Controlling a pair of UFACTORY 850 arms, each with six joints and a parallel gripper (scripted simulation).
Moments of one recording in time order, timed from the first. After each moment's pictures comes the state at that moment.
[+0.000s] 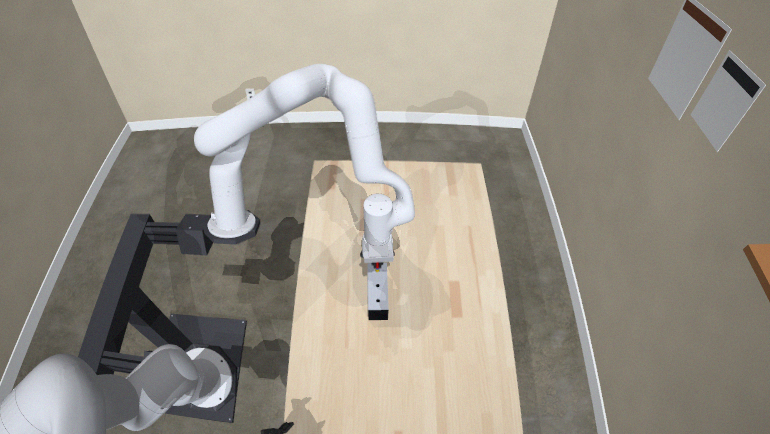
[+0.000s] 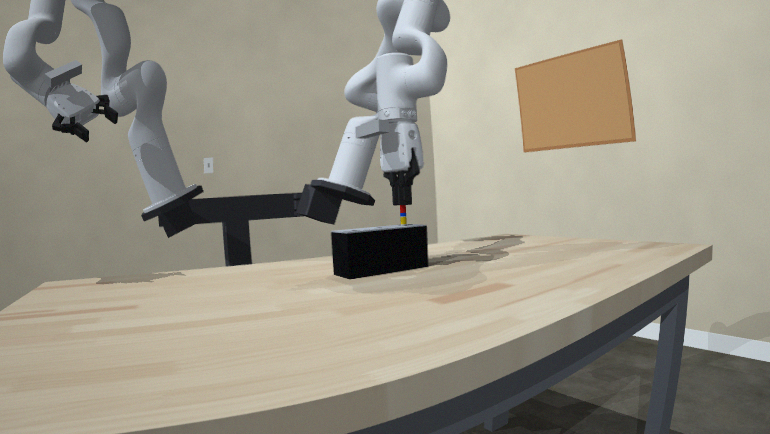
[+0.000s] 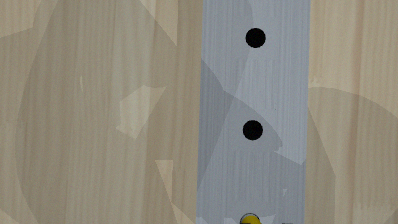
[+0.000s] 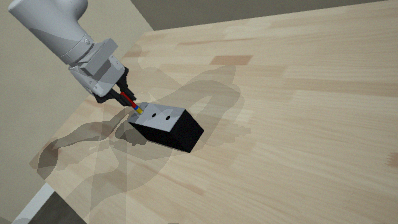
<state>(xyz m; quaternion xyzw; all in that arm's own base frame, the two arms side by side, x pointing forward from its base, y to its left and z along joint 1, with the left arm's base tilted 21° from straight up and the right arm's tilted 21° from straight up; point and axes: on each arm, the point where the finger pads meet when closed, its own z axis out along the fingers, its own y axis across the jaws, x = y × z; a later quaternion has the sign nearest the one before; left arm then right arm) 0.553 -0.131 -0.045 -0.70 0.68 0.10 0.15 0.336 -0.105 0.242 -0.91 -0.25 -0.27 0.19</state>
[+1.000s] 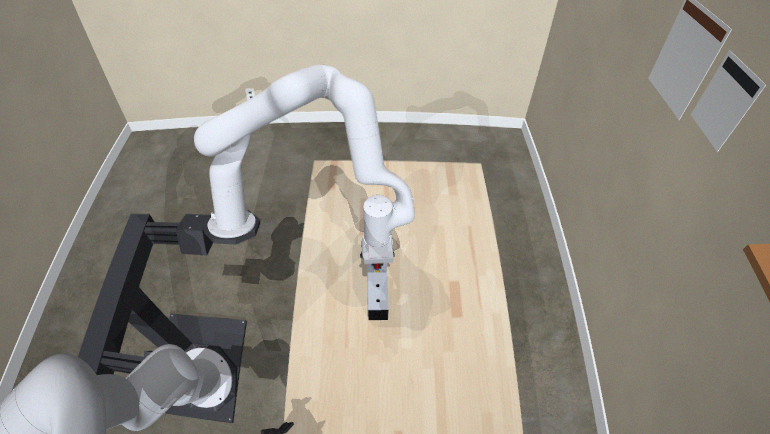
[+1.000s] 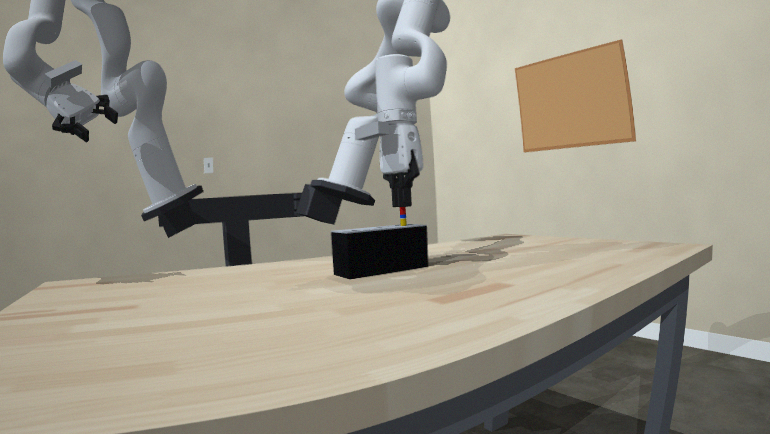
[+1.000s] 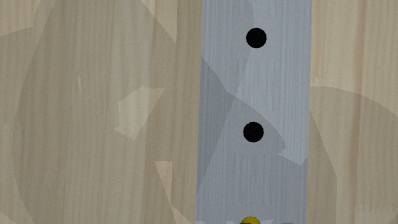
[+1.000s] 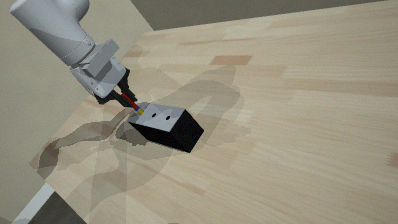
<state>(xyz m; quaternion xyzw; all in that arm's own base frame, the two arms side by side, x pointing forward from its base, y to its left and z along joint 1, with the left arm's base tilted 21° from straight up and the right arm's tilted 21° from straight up) 0.553 -0.131 -0.049 -0.70 0.68 0.11 0.15 0.336 -0.105 0.242 -0.91 -0.25 -0.27 0.19</state>
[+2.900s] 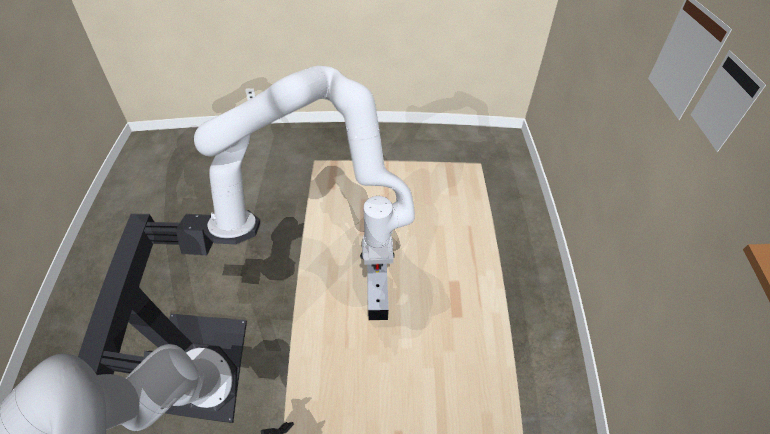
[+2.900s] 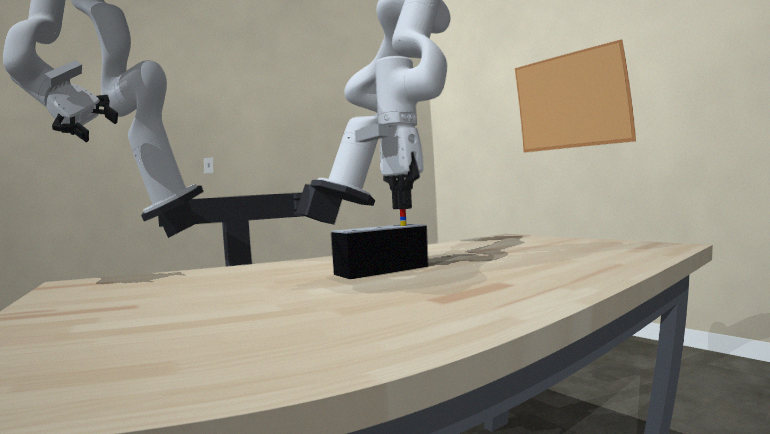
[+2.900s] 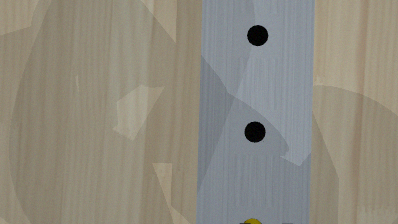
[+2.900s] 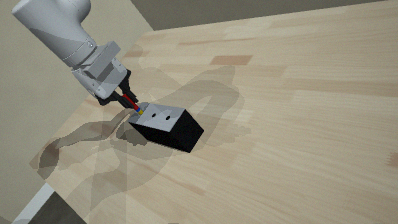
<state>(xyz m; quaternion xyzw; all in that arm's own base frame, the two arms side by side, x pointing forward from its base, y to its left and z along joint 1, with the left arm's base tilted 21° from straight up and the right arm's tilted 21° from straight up) 0.553 -0.129 -0.053 -0.70 0.68 0.11 0.15 0.336 -0.105 0.242 -0.91 -0.25 -0.27 0.19</state>
